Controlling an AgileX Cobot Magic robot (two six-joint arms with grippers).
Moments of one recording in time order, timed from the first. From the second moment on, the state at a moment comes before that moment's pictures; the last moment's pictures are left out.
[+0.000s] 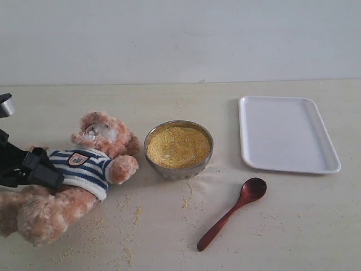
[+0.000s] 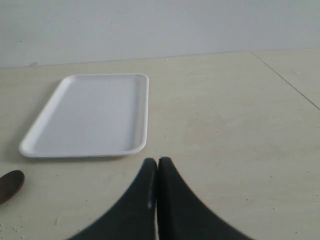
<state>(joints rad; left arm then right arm) 0.09 1.61 -0.80 -0.68 0.74 0.84 -0.08 0.01 0.00 0.03 0.33 0.00</state>
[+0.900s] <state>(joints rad) 0.09 1.88 -0.80 -1.49 0.65 1.24 -0.08 0.01 0.00 0.03 0.33 0.00</state>
